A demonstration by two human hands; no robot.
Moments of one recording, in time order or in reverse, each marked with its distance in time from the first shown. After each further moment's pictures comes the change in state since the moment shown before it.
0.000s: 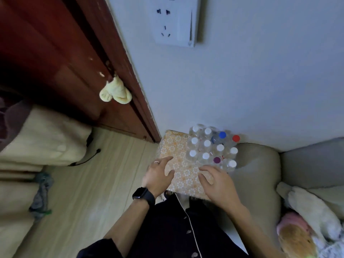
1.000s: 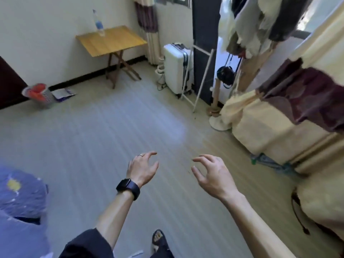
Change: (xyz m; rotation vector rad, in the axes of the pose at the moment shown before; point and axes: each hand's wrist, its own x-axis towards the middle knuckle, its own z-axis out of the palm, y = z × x) left_hand -0.652 -0.123 0.196 -0.592 1.348 -1.746; right_hand -0.425 -0.263 0.267 -0.409 -1.206 -1.927
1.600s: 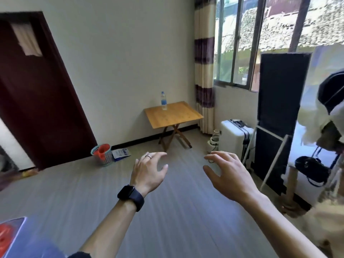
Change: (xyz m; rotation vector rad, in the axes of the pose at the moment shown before) left_hand 0.325 -0.075 -0.306 0.120 0.511 0.061; right_hand 0.436 -0.230 -0.039 -0.030 0.213 -0.475
